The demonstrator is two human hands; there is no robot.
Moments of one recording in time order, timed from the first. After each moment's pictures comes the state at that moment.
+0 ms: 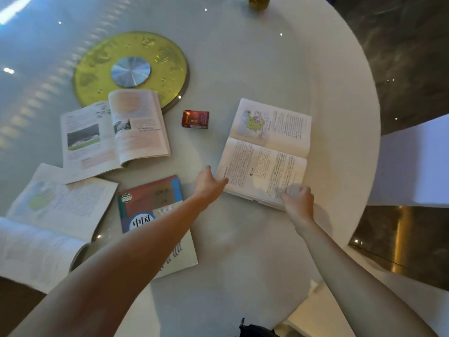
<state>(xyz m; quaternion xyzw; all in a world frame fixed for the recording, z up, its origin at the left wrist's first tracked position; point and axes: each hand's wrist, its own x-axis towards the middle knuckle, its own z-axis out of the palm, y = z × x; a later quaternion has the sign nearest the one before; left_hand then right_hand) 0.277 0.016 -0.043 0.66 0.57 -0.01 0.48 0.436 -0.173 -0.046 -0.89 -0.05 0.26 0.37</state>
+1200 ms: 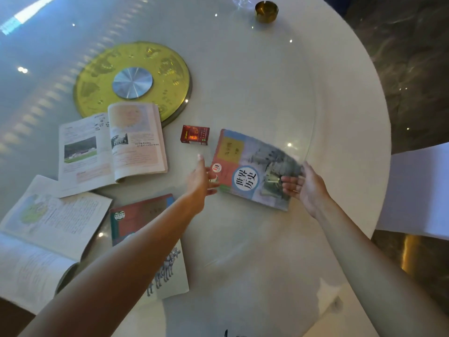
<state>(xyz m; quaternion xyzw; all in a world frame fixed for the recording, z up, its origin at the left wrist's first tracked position) 0.312 0.065 -0.018 0.36 0.63 0.11 0.68 0.533 -0.101 -0.022 -0.67 0.08 0.47 0.56</state>
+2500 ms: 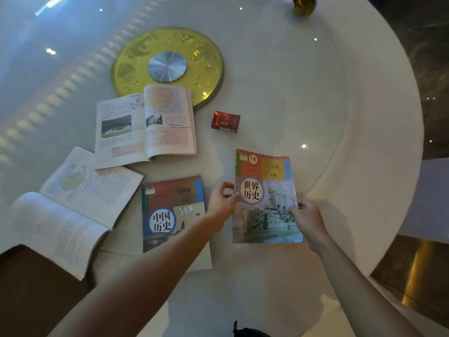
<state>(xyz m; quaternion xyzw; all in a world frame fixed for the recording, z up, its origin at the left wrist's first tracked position) 0.235 0.000 -0.038 0.47 0.60 0.09 0.64 0.420 -0.145 -0.044 -0.84 -0.11 0.43 0.33</state>
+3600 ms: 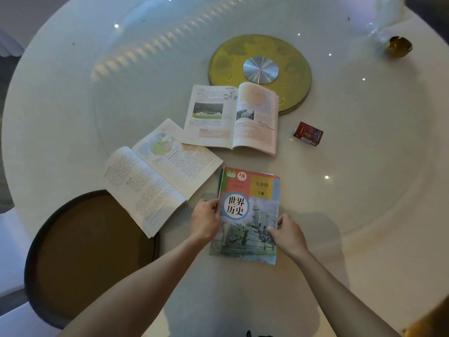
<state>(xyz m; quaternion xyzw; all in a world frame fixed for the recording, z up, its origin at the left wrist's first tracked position) -0.011 0.012 -0.052 0.63 0.67 0.11 0.38 0.210 -0.074 -0.052 -0.85 -0.36 0.39 0.05</state>
